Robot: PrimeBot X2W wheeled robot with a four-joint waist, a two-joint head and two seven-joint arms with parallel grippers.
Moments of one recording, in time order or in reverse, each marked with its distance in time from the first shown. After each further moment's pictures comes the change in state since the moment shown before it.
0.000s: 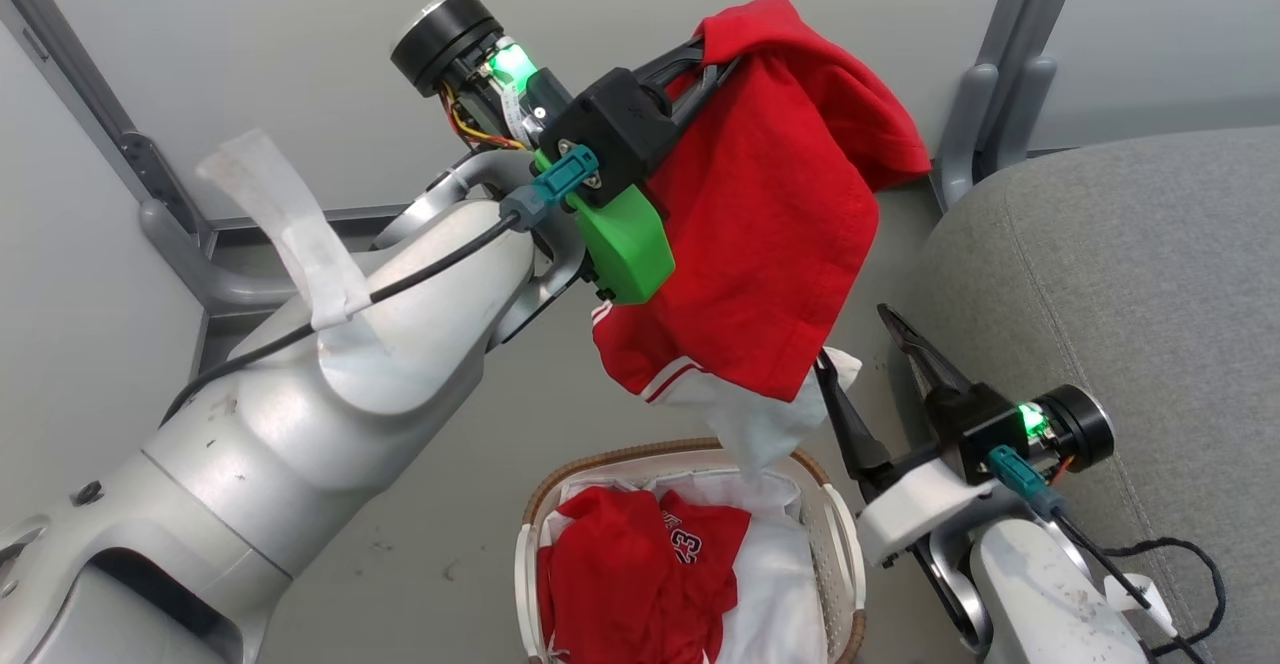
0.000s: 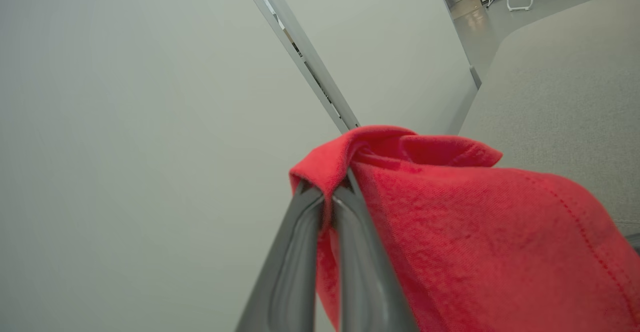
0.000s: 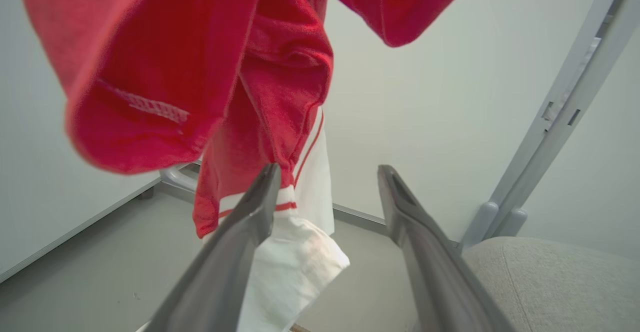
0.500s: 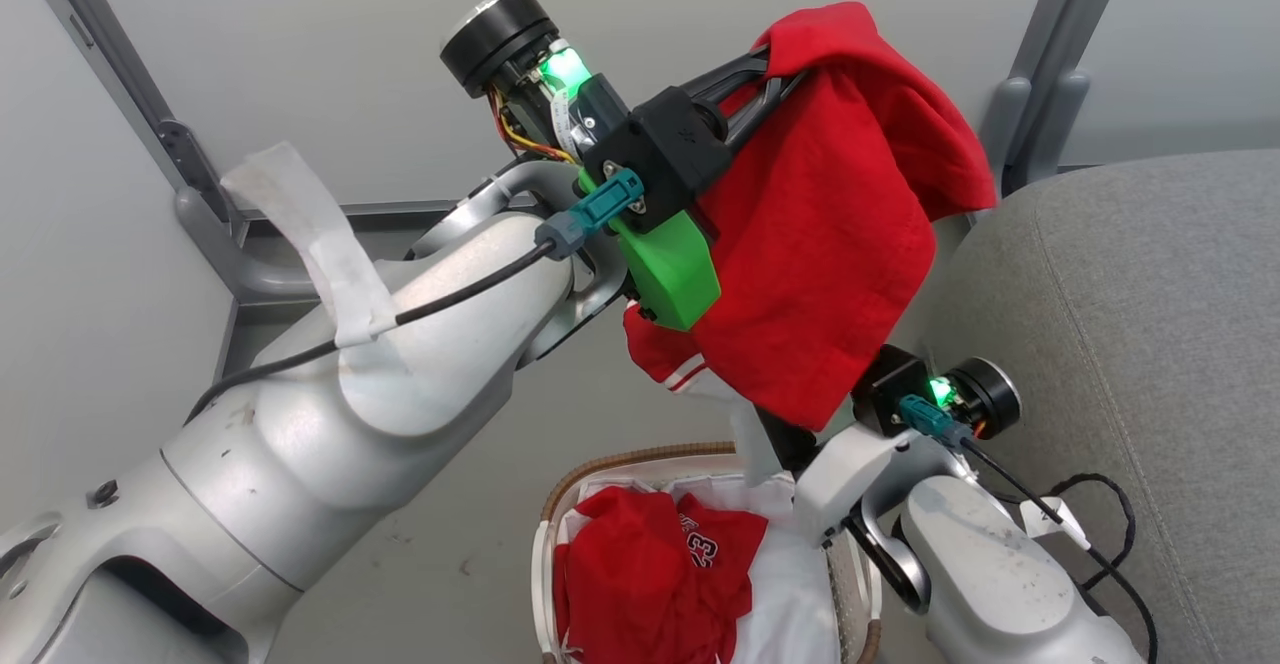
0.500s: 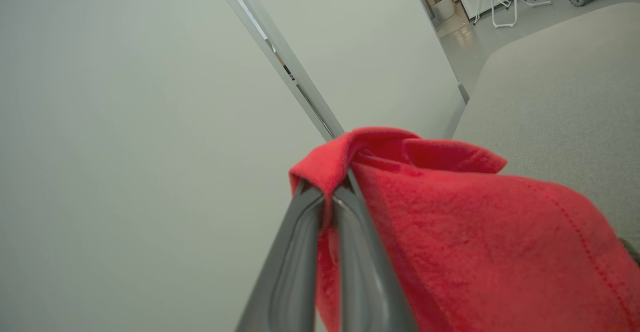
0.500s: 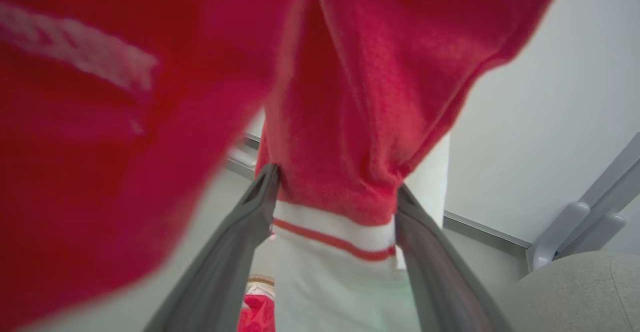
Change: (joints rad) left arm -0.002 -0.004 -0.022 -0.116 -0.009 0.009 0.024; right arm -0.214 0.001 0.206 0.305 0.164 0.000 0.000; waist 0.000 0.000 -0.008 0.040
